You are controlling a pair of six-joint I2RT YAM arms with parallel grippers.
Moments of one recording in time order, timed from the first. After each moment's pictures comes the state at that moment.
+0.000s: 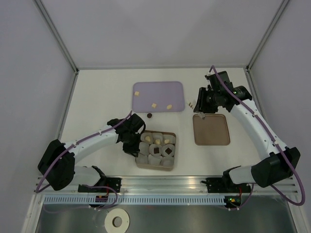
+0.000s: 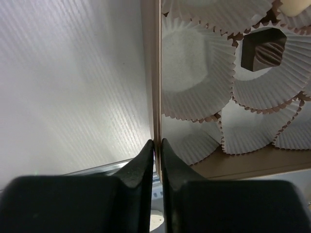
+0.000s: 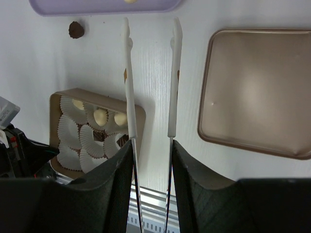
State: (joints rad) left arm -0.74 1.34 0.84 -0.85 0.09 -0.62; right arm 0.32 1.37 1.39 -0.98 -0.14 0.44
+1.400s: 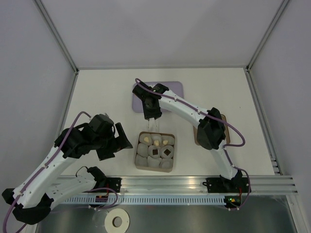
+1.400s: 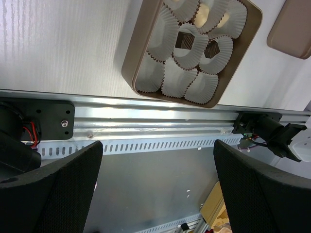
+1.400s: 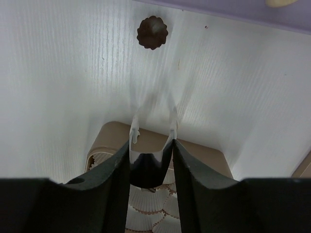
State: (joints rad) left arm -0.74 0.83 1.12 -1.34 -0.02 -1.10; right arm 0.87 2.21 2.10 -1.14 0.20 0.68
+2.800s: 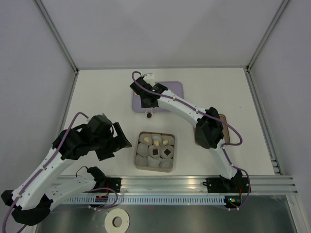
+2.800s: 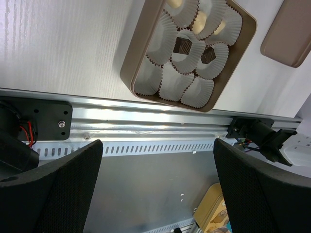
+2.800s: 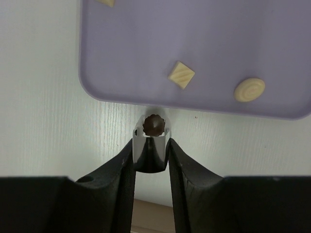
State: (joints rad) left arm -0.74 0.82 1.12 -1.34 -0.05 -1.13; right arm 0.86 2.24 2.14 -0.88 0.45 0.64
